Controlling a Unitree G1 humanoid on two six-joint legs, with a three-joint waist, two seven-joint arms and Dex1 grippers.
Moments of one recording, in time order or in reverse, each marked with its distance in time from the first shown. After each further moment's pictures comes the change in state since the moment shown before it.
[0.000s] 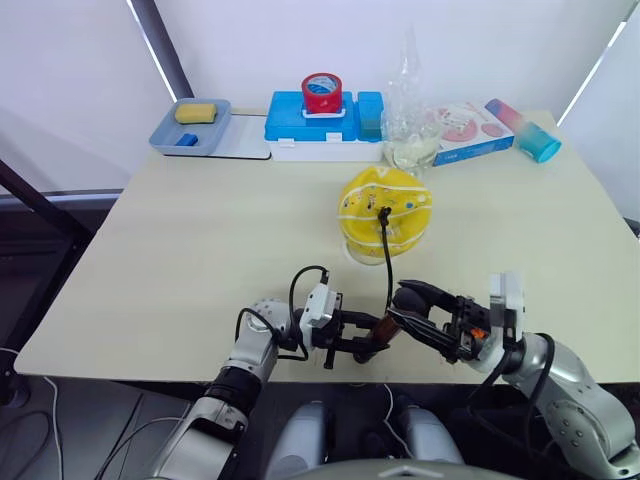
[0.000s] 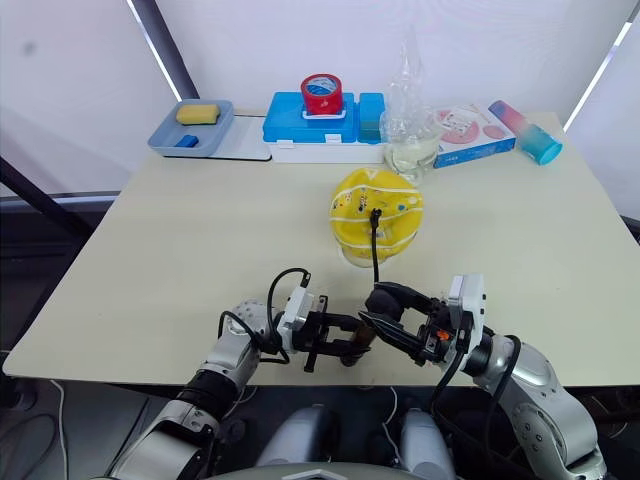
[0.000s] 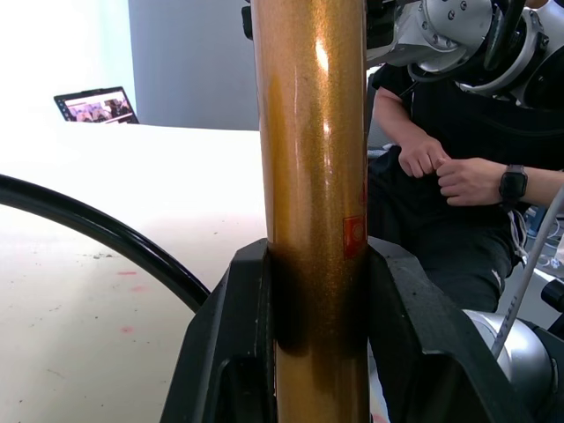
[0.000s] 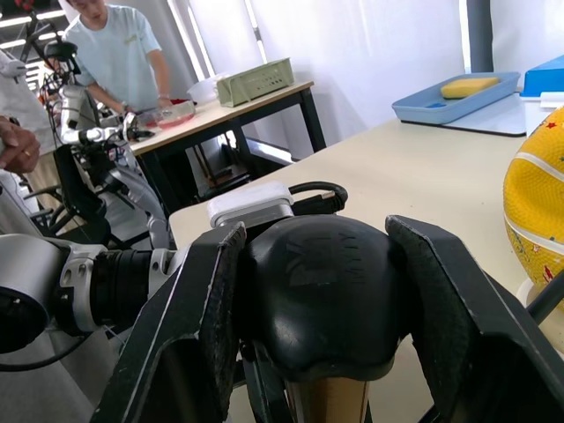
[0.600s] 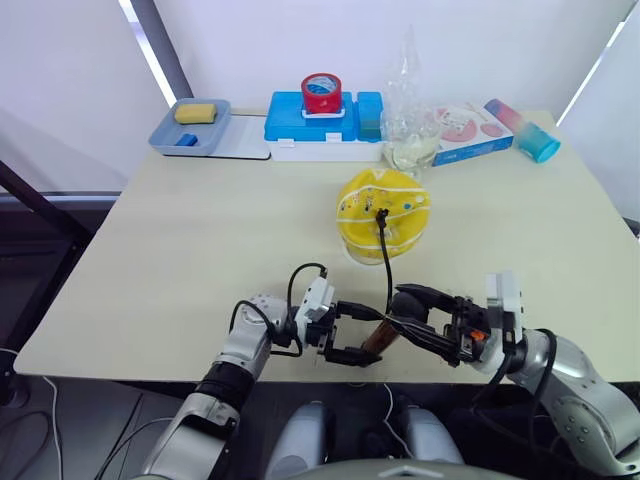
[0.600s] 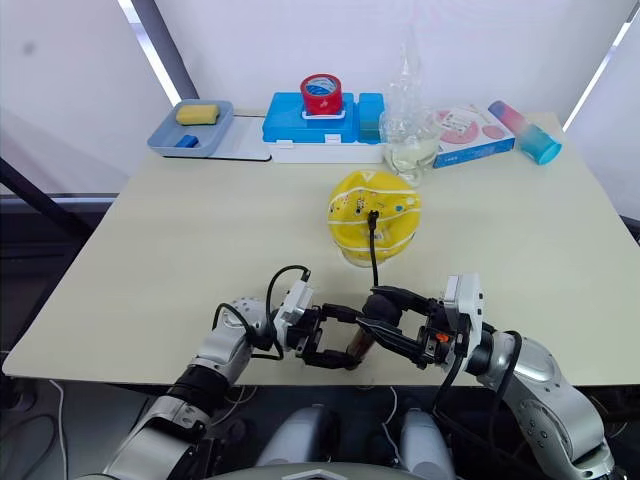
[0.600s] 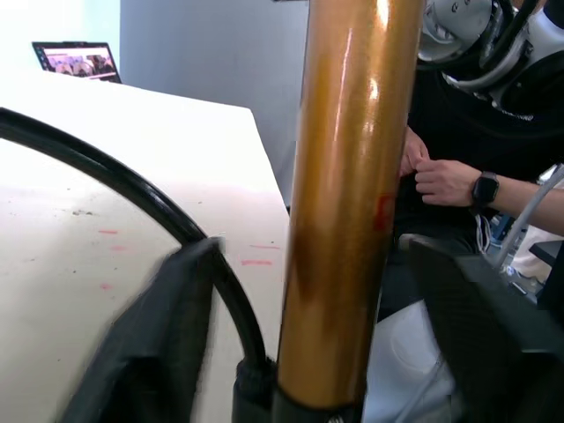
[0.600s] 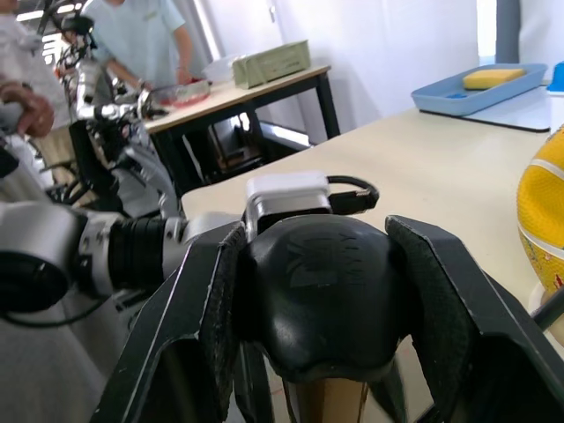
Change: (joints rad) left arm -0.017 0.082 0.000 -0.058 -0.001 0.188 -0.019; right arm -0.024 -0.088 0.004 -0.027 -0.003 0.014 0.030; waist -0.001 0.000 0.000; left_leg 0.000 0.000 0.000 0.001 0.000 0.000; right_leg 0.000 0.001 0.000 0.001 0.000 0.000
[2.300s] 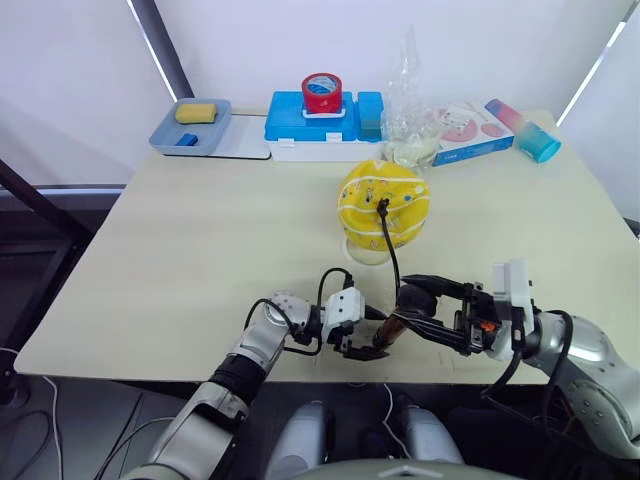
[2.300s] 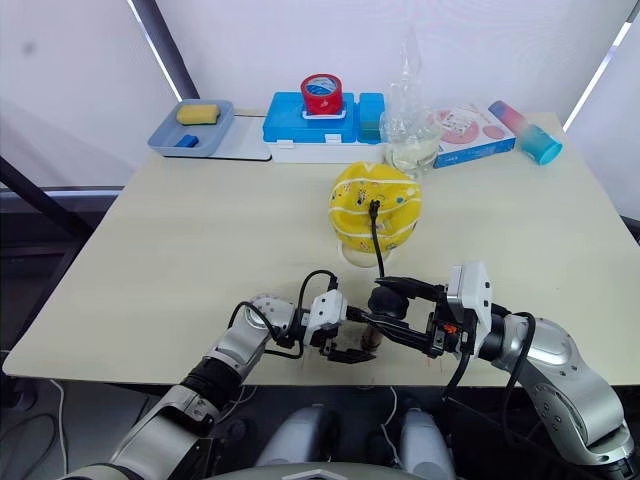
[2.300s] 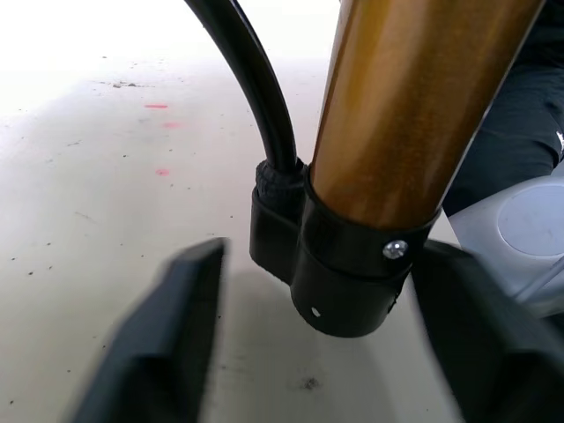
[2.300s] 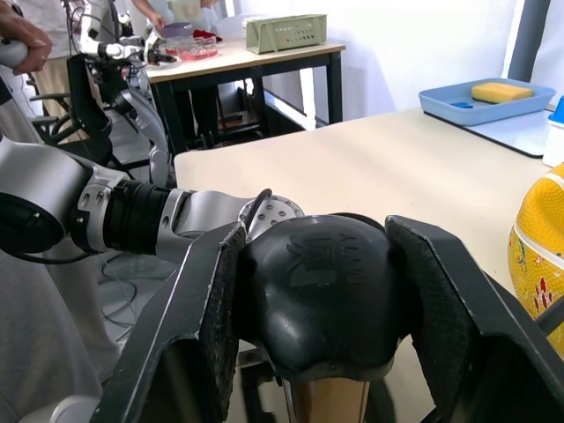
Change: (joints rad) left arm -0.051 -0.046 -0.122 0.057 0.315 -0.064 0.290; right arm -0.070 -0.065 -0.040 -0.016 -0.031 -0.002 0.026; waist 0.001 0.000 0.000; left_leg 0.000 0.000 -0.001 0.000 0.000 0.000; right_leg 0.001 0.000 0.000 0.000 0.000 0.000
